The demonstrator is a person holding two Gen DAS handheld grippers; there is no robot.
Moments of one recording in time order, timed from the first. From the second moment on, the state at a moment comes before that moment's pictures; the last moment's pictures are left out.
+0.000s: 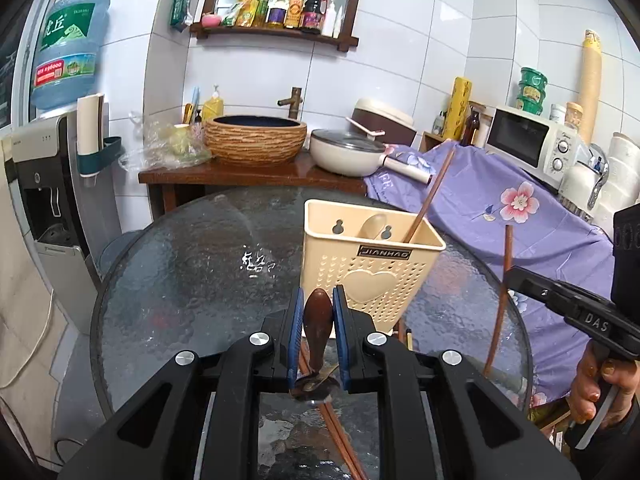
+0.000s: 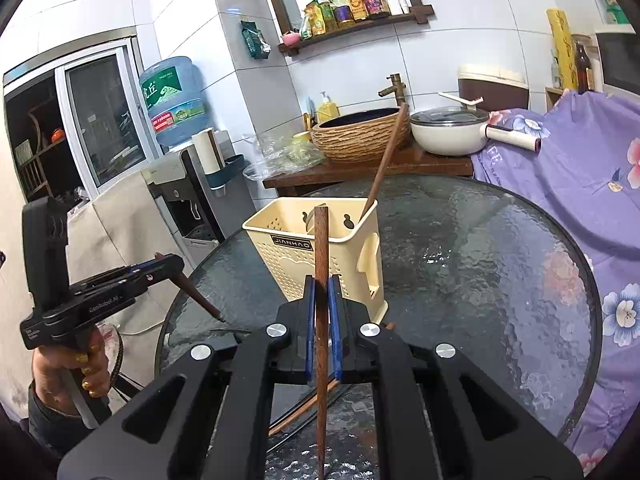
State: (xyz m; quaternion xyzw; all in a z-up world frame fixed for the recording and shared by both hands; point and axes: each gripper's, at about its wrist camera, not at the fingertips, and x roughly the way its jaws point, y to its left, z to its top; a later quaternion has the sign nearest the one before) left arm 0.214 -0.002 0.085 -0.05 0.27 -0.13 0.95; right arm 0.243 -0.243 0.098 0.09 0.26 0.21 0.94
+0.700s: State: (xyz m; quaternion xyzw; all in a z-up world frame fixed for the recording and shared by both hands) left arm 0.204 -0.013 0.118 -0.04 0.23 -0.14 0.96; right arm 0.237 -0.234 0.128 0.07 0.22 0.22 0.95
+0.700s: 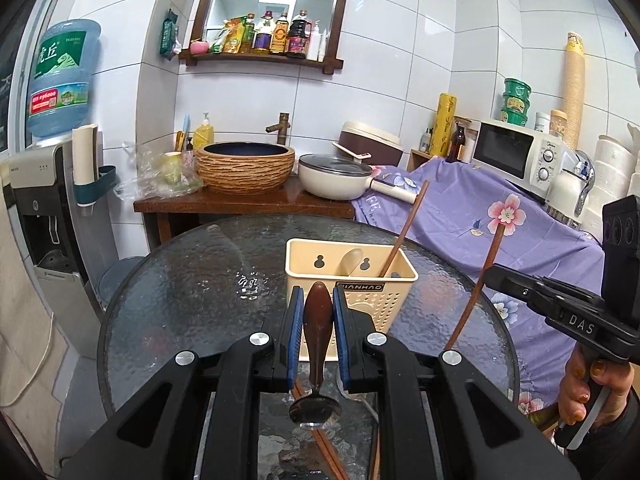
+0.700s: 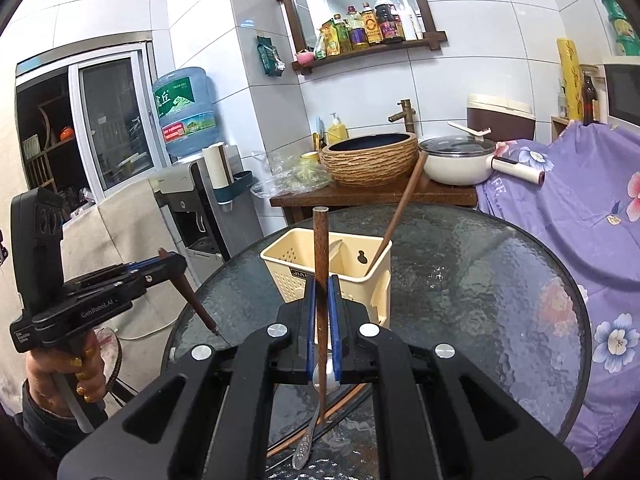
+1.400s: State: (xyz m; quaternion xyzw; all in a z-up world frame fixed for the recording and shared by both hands) left arm 0.251 -0.025 0.225 -0.04 0.16 -0.15 0.97; right arm 0.253 -0.231 0.250 0.06 0.14 0.24 0.96
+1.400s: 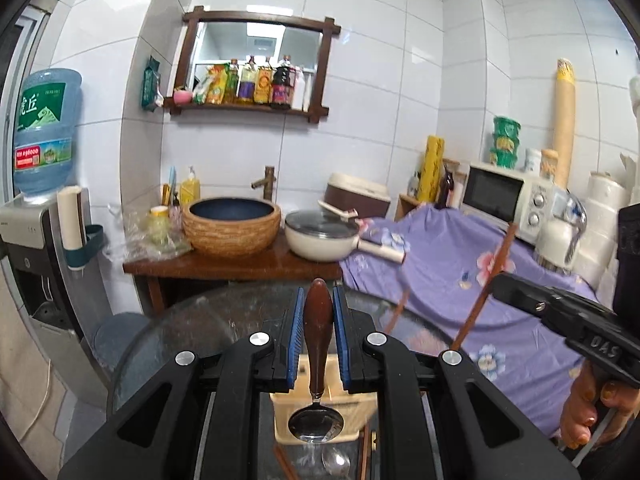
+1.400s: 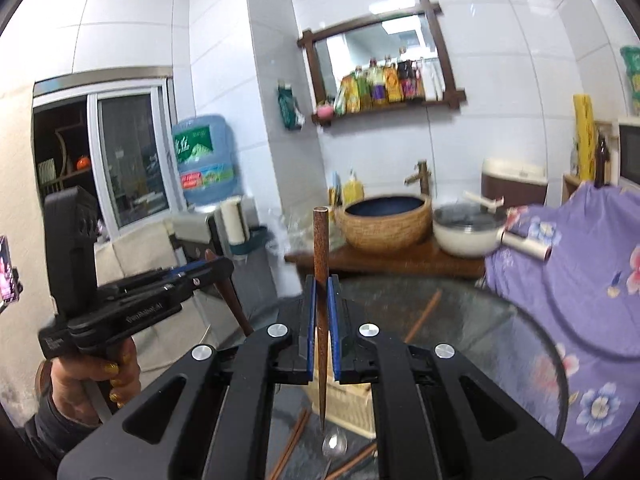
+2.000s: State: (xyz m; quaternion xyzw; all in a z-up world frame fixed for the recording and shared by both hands) left arm 0.331 -0.037 0.178 -0.07 0.20 -0.12 0.97; right arm 0.313 -0.211 0.222 0.05 0.14 0.16 0.98
